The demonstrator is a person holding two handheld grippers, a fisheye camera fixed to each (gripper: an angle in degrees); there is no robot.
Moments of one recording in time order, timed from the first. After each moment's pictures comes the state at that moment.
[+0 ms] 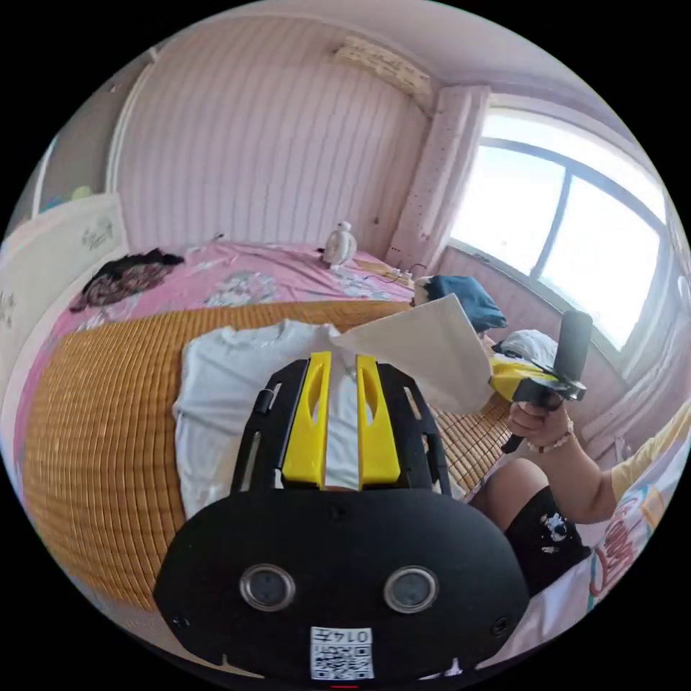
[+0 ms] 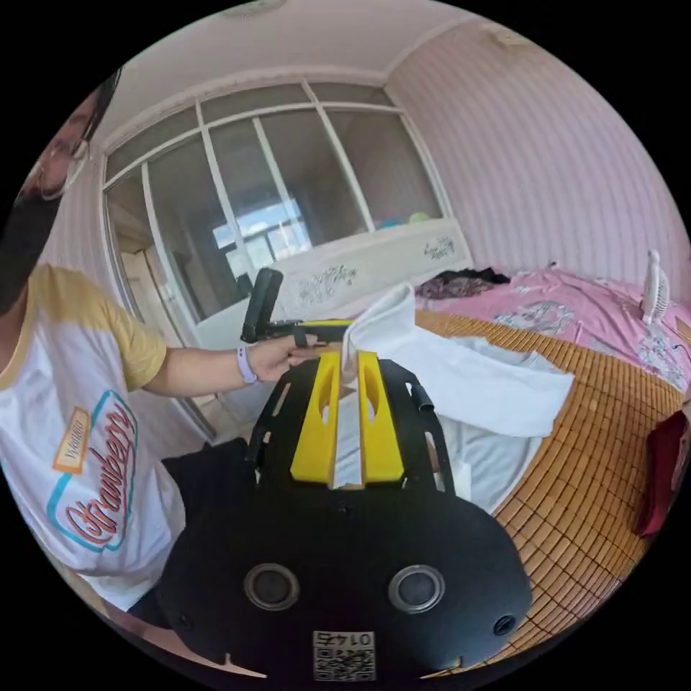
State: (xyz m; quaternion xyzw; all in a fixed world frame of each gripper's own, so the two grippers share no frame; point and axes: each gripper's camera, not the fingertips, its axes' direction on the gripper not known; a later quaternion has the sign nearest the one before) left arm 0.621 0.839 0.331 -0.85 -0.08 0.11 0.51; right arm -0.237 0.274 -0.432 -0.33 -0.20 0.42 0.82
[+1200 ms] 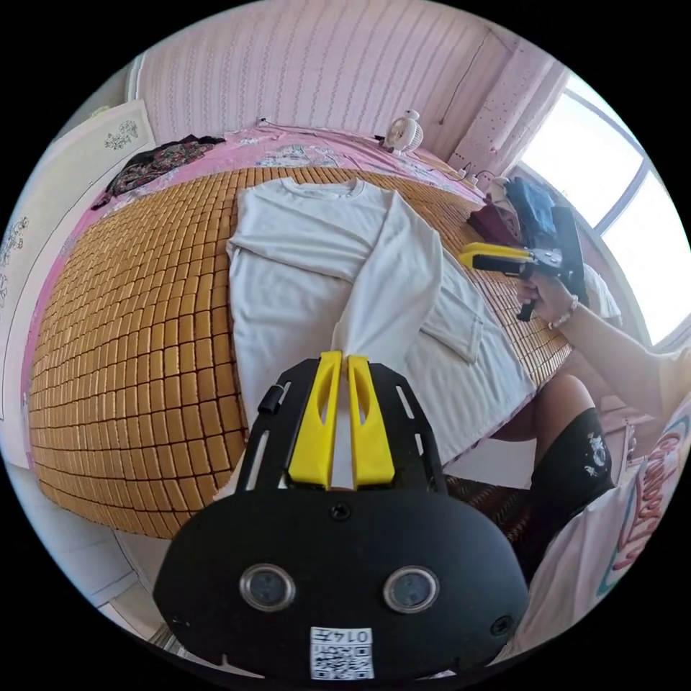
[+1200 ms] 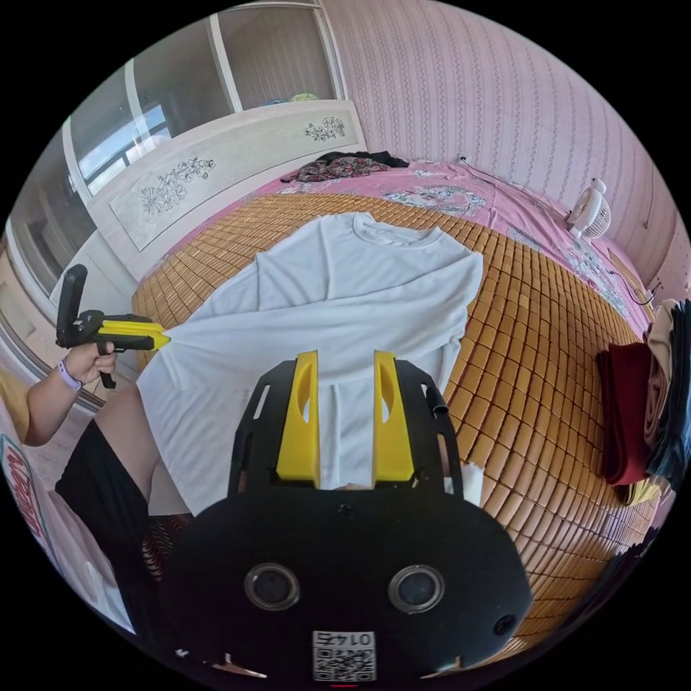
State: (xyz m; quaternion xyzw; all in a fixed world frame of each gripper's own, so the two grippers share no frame) left arm 0.330 0.605 0.090 -0.92 -0.20 0.10 0.32; right arm -0.259 0.443 -0.272 -0.61 -0.07 0.34 0.71
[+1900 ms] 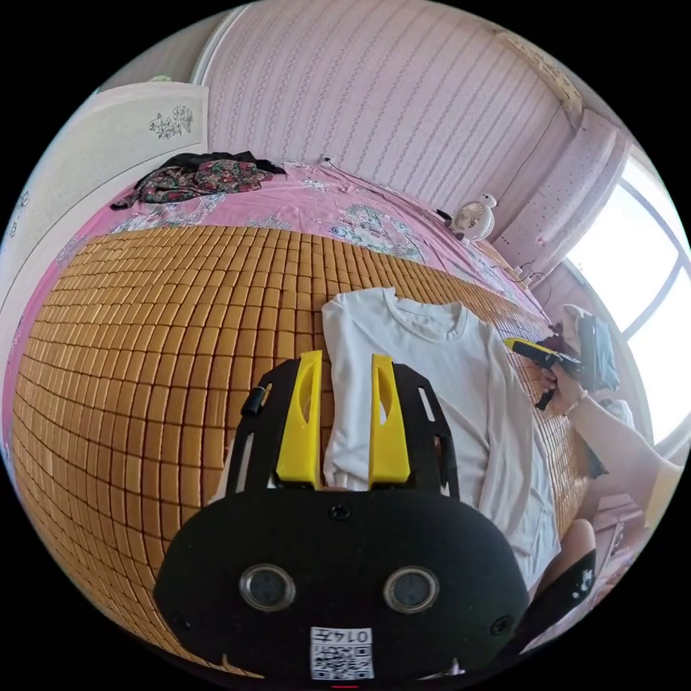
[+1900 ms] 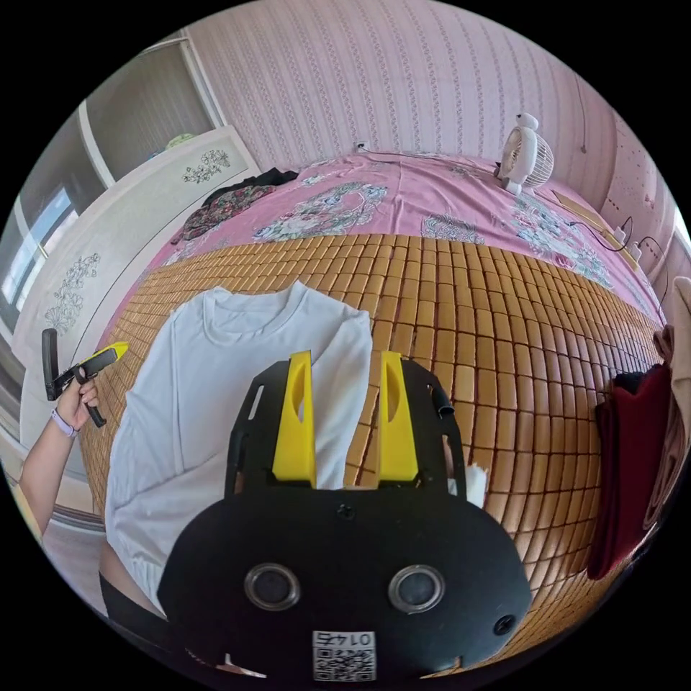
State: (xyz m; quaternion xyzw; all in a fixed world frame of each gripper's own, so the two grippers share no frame) left arm 0.085 0.650 0.130 -0.86 -0.27 0.09 0.43; right arm -0.103 0.597 -0.183 -0.62 0.08 0.41 0.66
